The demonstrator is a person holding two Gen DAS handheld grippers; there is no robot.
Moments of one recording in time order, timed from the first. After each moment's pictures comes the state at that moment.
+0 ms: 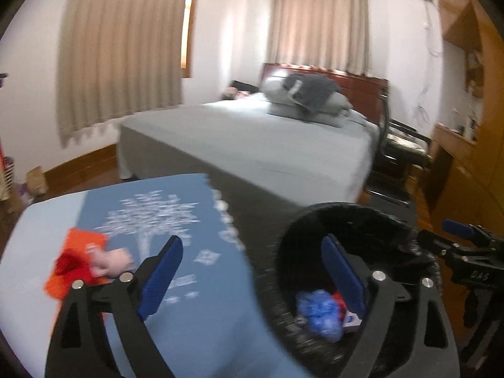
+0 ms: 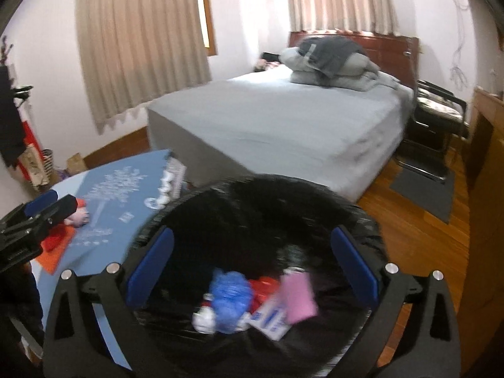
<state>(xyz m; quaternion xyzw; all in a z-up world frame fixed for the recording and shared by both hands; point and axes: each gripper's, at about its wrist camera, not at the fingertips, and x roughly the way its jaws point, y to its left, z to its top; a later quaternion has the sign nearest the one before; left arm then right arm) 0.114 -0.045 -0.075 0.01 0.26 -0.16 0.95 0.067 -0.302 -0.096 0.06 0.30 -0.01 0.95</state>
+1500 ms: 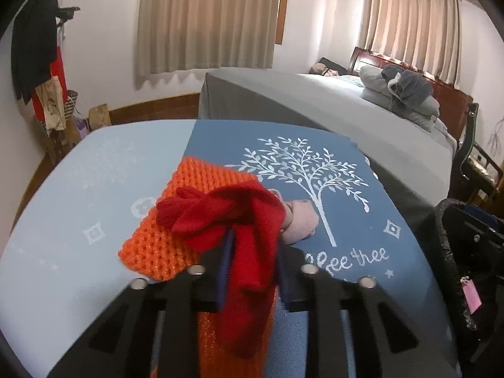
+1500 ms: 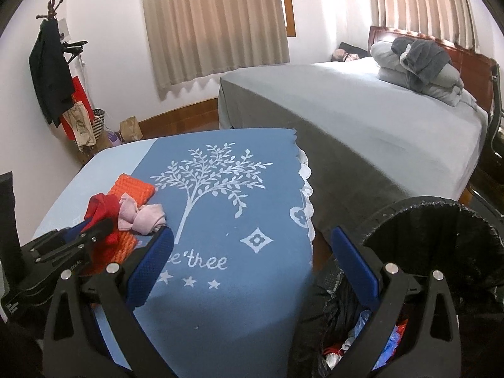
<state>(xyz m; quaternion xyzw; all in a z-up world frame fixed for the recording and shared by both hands) 0.179 0.118 -0.153 -0.05 0.34 0.00 0.94 0.183 -0.119 -0.135 0.01 0.33 0.12 0.93</state>
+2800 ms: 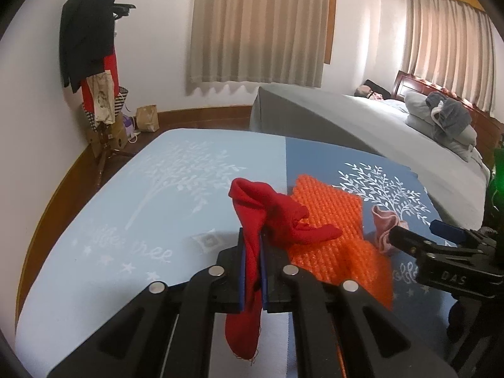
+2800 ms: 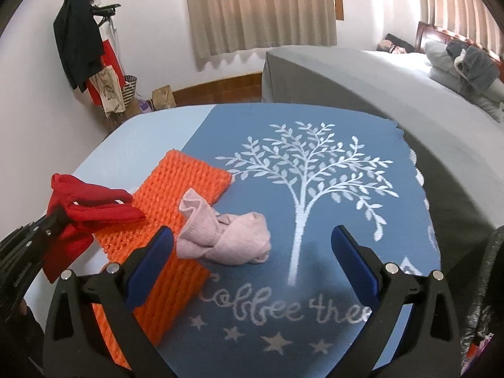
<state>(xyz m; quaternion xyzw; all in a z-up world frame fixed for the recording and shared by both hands) 0.152 0.211 -0.146 -0.07 0.31 0.10 0.94 0.235 0.013 -0.173 -0.02 0.38 0.20 0.90</state>
